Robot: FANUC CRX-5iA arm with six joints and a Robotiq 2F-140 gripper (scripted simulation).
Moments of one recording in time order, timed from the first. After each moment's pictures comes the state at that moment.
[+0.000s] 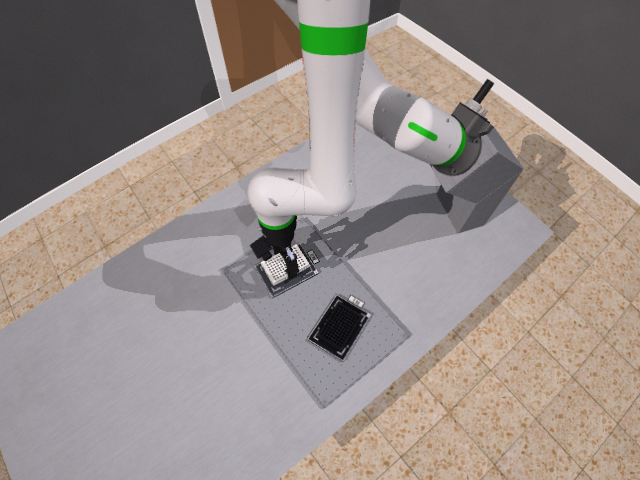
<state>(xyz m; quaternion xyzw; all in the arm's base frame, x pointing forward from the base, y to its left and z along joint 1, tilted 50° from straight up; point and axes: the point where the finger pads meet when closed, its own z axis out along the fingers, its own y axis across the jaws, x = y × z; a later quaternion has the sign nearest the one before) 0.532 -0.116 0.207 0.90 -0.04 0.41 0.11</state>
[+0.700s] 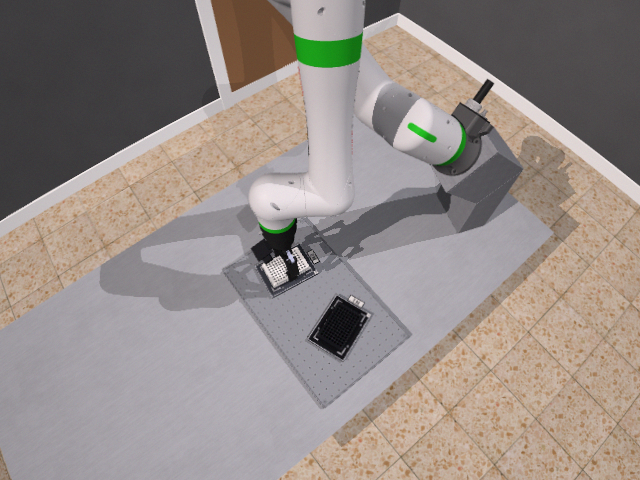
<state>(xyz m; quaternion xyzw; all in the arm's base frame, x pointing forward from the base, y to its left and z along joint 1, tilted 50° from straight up) 0.544 -0.120 0.196 0.90 -0.04 0.41 0.11</state>
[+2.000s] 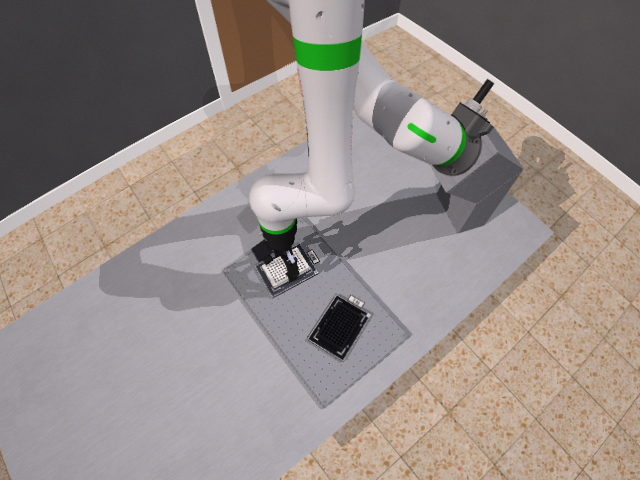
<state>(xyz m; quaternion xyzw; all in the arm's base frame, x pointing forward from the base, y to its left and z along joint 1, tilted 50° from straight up) 0.547 -0.121 0.193 0.90 -0.04 0.41 0.11</state>
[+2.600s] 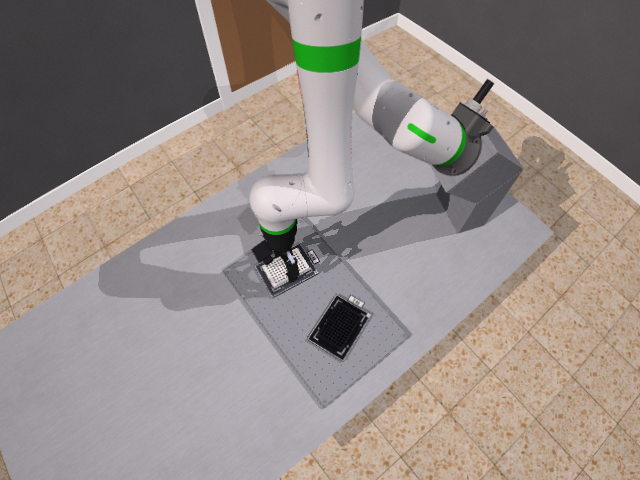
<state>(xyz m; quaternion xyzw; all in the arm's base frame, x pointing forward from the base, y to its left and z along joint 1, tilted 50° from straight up) 0.549 -0.121 0.192 0.90 -0.04 0.41 0.11</state>
